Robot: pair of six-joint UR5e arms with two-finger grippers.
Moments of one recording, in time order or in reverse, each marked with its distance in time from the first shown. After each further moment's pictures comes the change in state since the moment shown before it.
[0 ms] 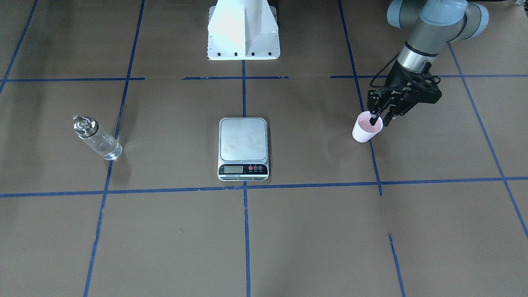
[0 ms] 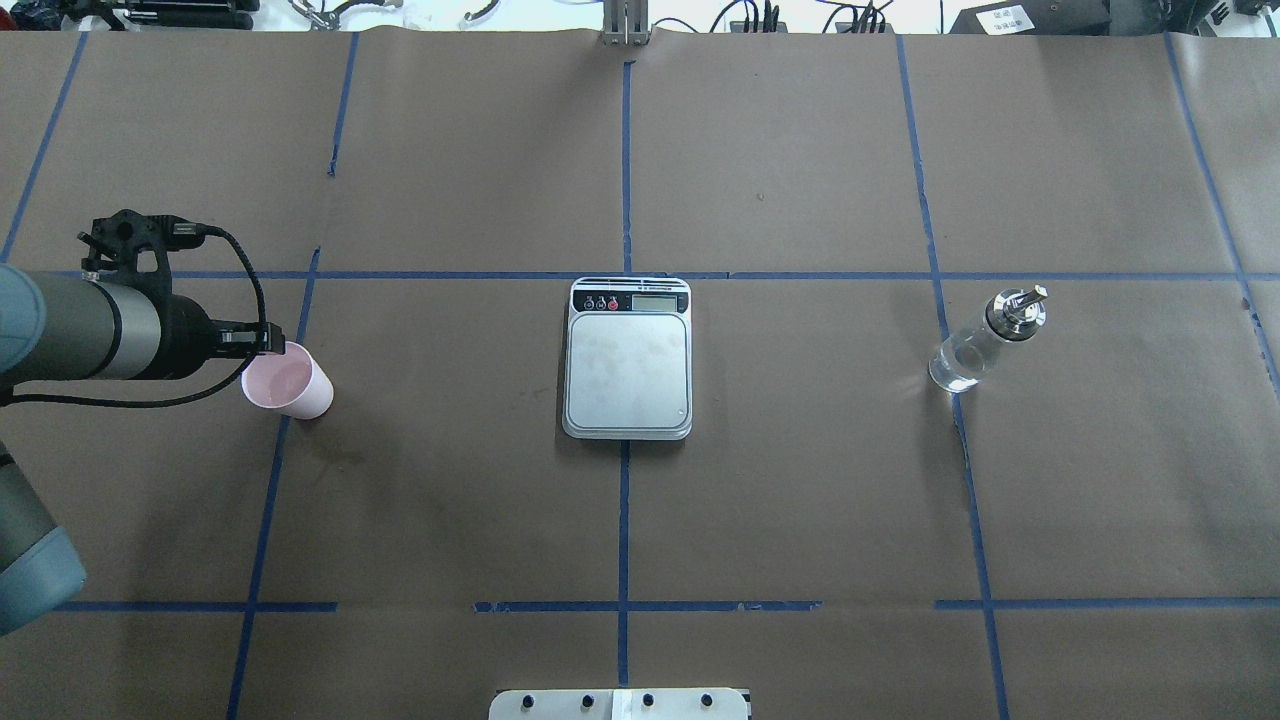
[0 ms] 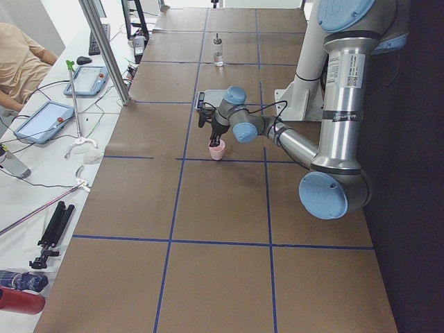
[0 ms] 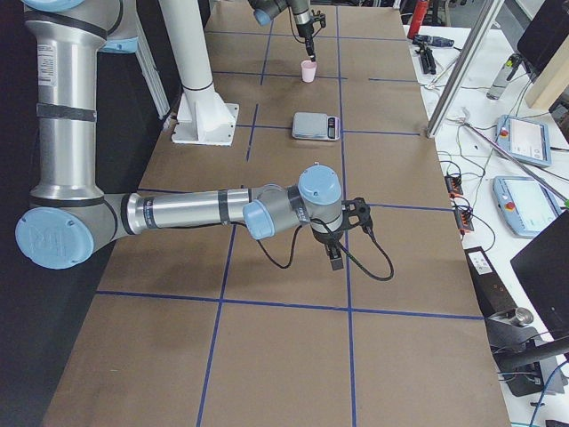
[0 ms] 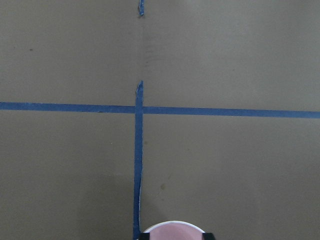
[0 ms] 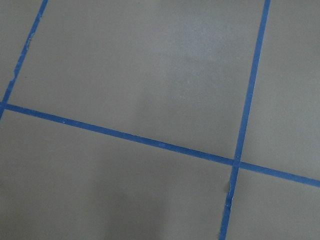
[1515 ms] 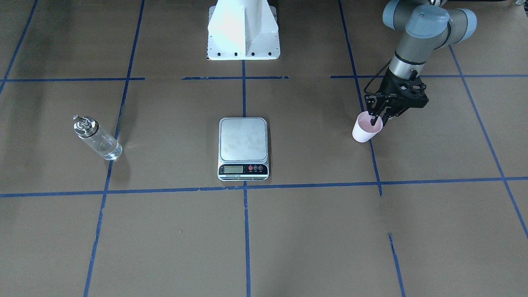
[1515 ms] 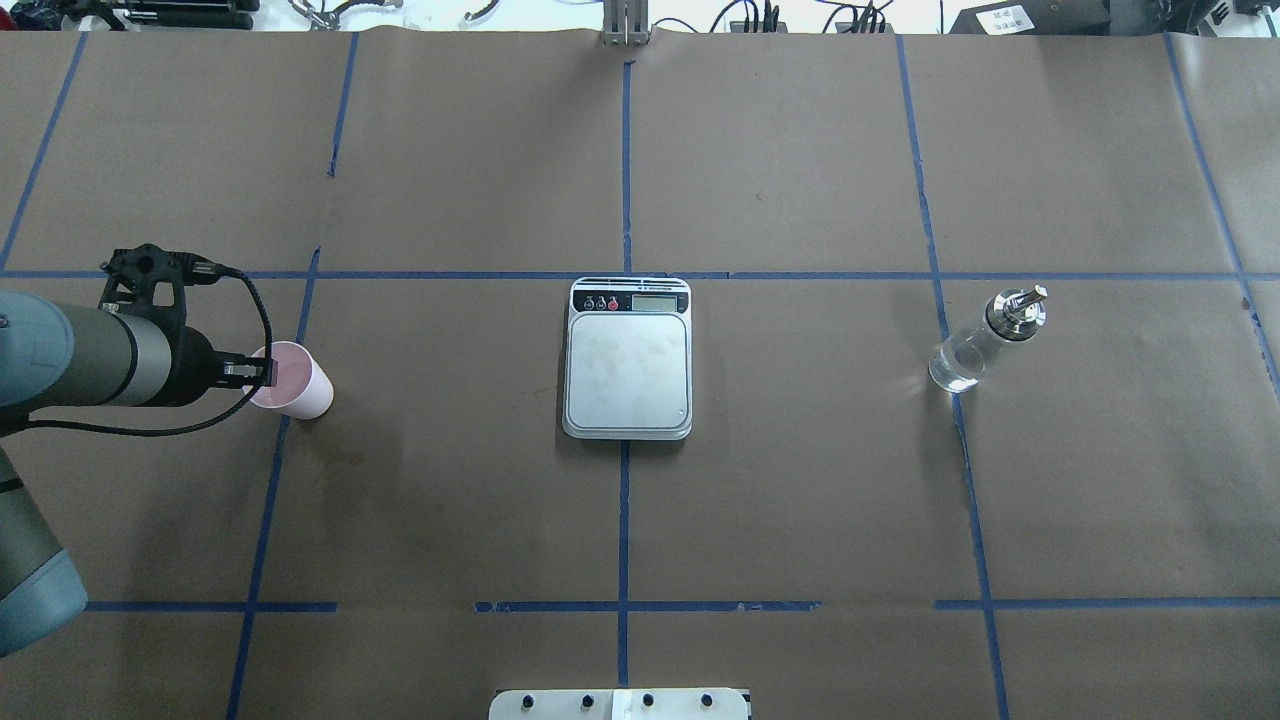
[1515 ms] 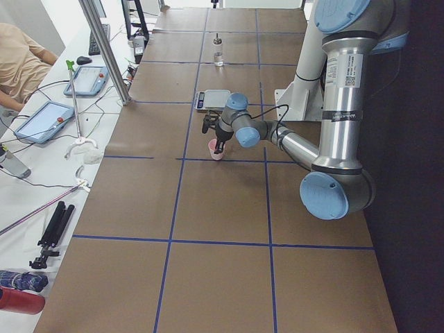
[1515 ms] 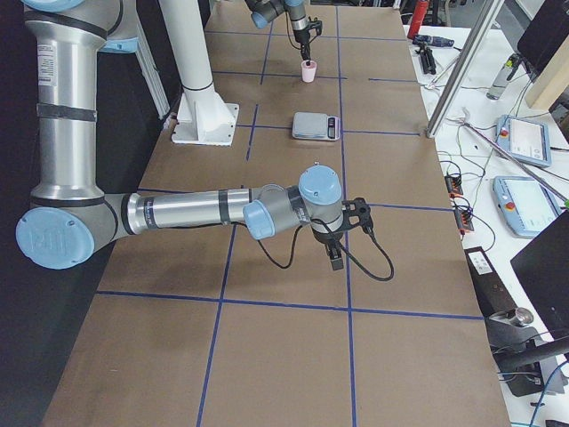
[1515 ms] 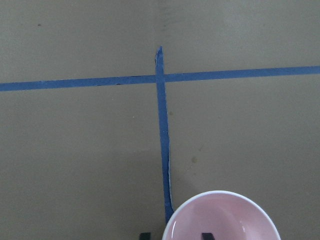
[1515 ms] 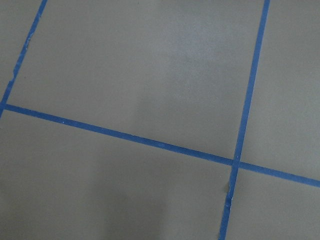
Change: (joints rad) left arm 0.042 0.021 0.023 0.010 0.005 0.077; right arm 0.000 0.002 -0.002 -0.001 -0.001 0.000
